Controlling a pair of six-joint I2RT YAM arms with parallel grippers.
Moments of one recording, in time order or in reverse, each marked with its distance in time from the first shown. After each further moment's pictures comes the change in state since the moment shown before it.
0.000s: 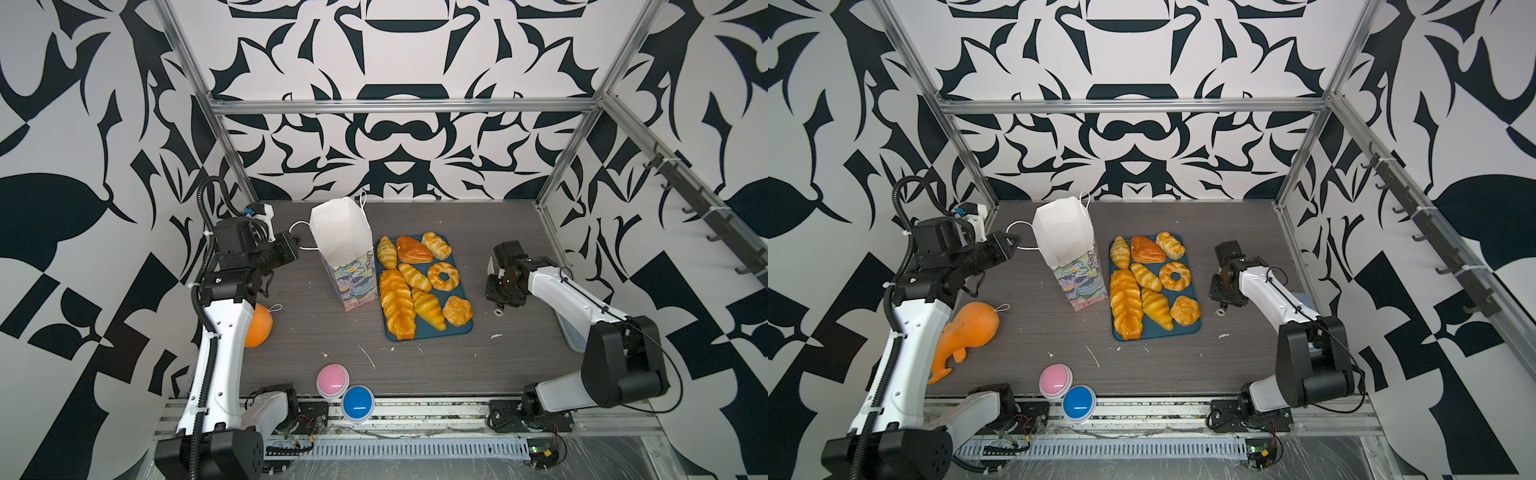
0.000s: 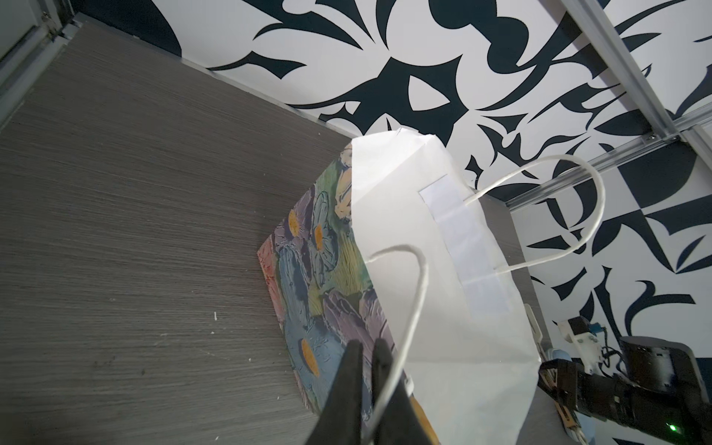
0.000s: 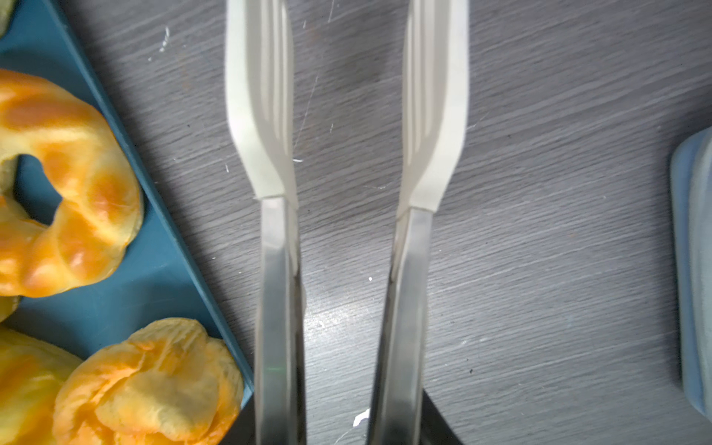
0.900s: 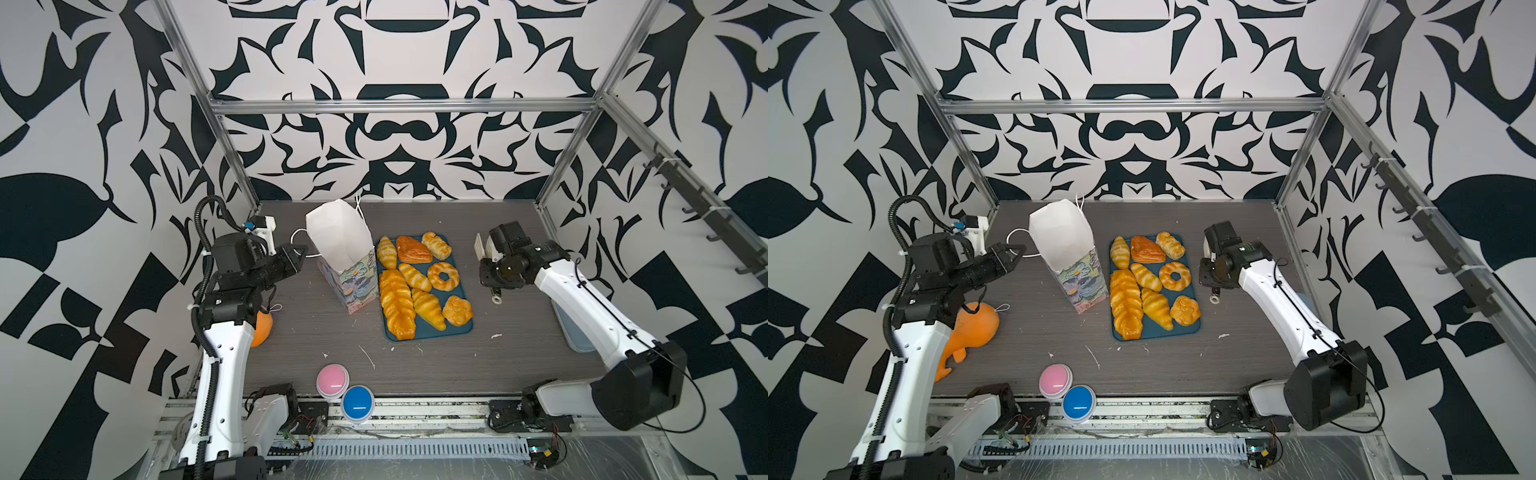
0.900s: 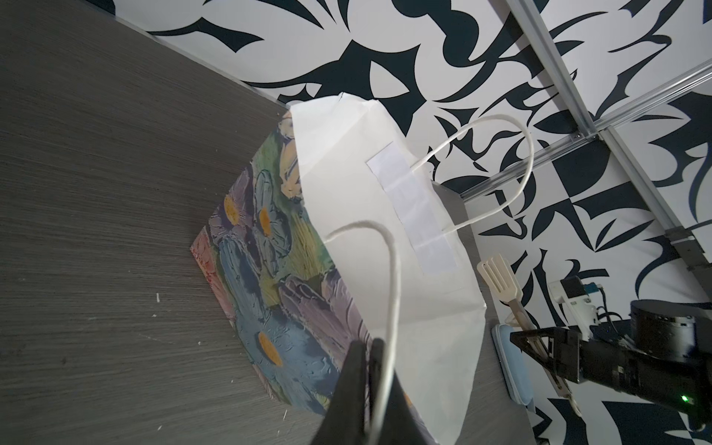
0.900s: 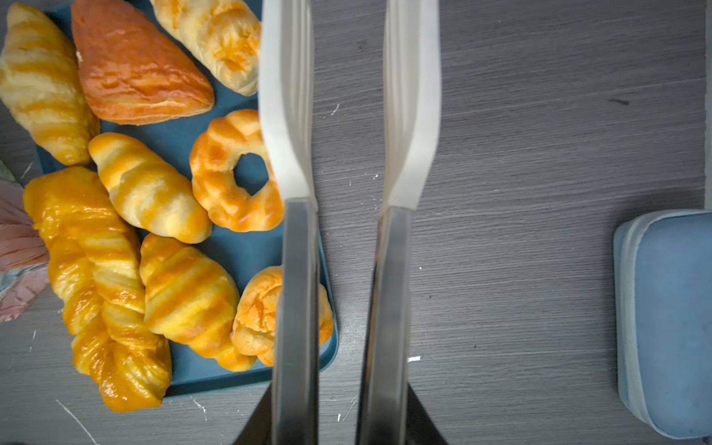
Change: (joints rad) left arm 0.016 -0.127 -0.122 0.048 0.121 -0.077; right arm 0.142 -0.090 0.263 -0.212 -0.017 -0.052
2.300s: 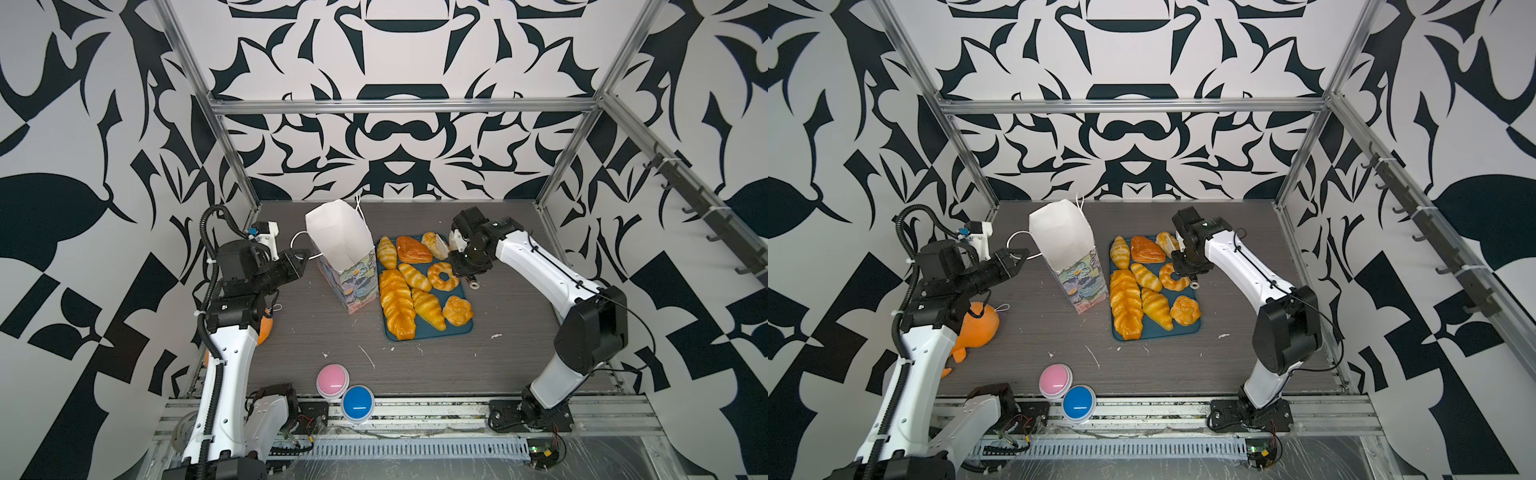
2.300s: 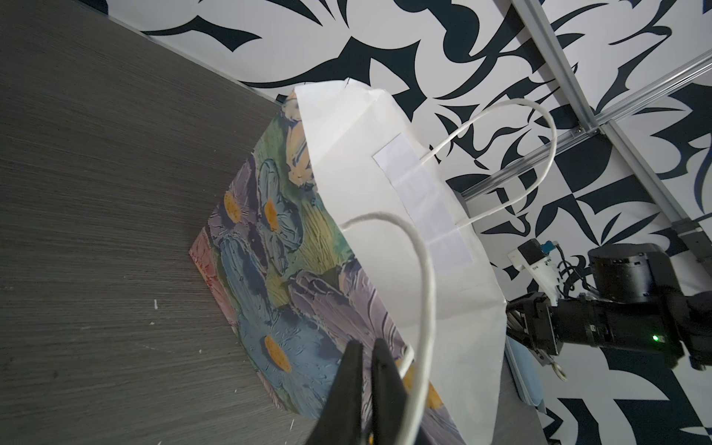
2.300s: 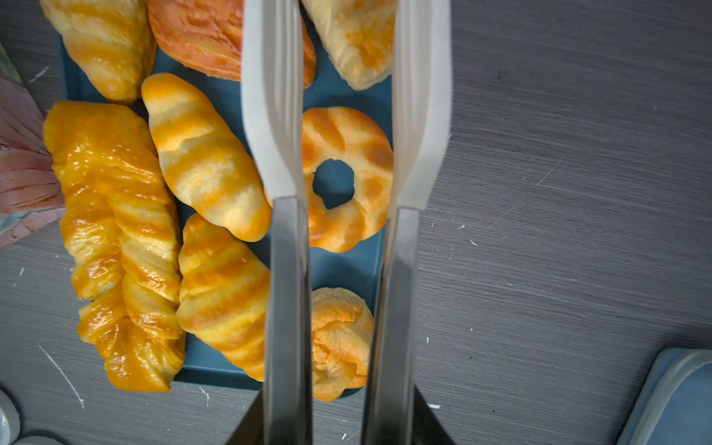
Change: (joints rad) left arm 0.001 -0.028 -0.101 0.101 0.011 0.005; right arm 0.119 0.333 0.277 -0.065 -0.048 -0.183
